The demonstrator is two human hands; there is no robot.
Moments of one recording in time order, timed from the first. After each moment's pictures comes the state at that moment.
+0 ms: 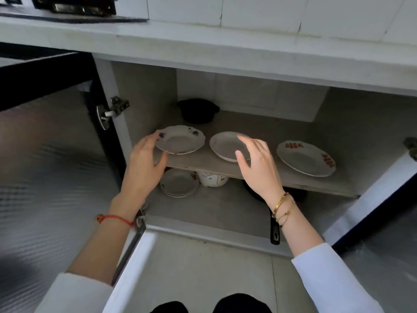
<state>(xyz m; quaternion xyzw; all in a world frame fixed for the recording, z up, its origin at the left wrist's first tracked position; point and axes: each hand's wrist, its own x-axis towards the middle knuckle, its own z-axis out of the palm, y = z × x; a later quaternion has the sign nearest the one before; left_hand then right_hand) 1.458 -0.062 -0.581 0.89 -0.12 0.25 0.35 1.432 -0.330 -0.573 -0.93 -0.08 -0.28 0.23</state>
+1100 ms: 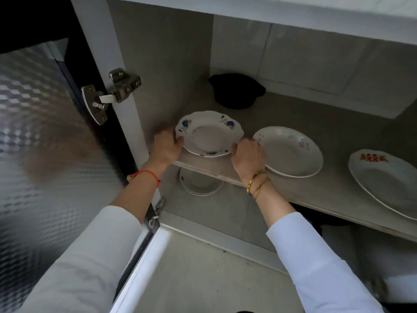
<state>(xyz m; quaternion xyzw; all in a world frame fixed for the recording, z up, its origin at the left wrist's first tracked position) 1.659 -0.041 -0.664 0.94 0.04 0.08 0.34 1.633 -0.241 -0.652 -0.98 0.04 -0.13 0.13</state>
